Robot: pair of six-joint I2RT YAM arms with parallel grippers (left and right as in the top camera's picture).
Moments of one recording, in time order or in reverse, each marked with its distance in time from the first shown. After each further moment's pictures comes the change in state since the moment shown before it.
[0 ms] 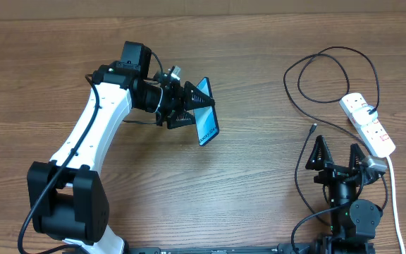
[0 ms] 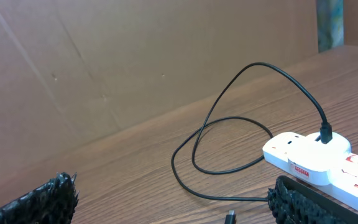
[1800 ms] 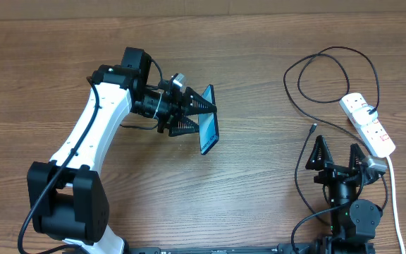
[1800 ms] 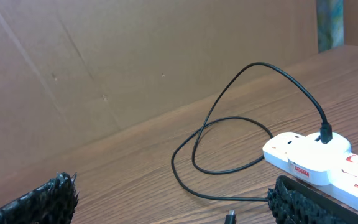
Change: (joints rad) left arm 0.000 0.000 0.000 -0.140 0.122 0.088; right arm 0.000 0.000 0.000 0.000 0.000 0.000
